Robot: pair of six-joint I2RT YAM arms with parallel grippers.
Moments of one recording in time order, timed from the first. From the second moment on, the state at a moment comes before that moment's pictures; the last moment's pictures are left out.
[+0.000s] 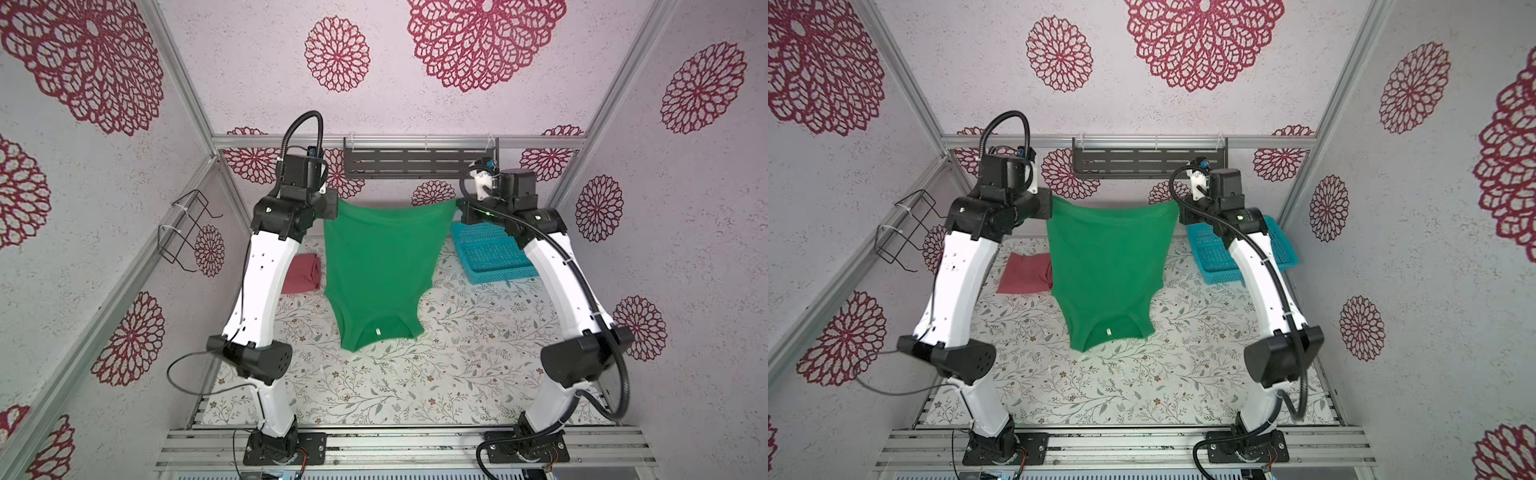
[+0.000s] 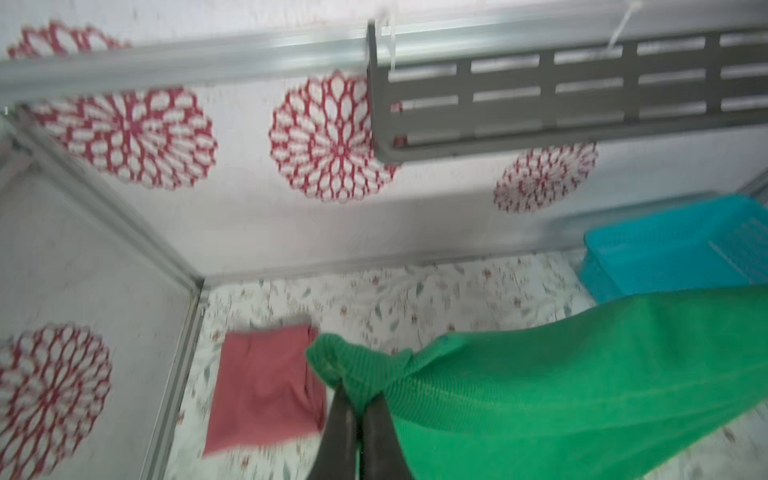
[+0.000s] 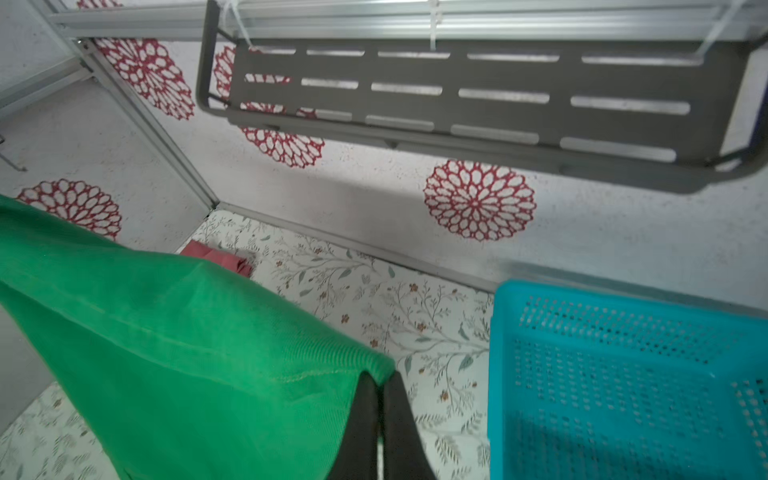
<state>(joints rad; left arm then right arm) -0.29 1.99 2.58 -1.04 -0.24 -0.01 0.26 1.89 2.24 -0.73 -0.22 0.06</state>
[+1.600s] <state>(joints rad) -0.62 1.09 0.50 -0.65 -0.10 -0.83 0.26 1.01 0.45 -0.62 -0.31 0.50</state>
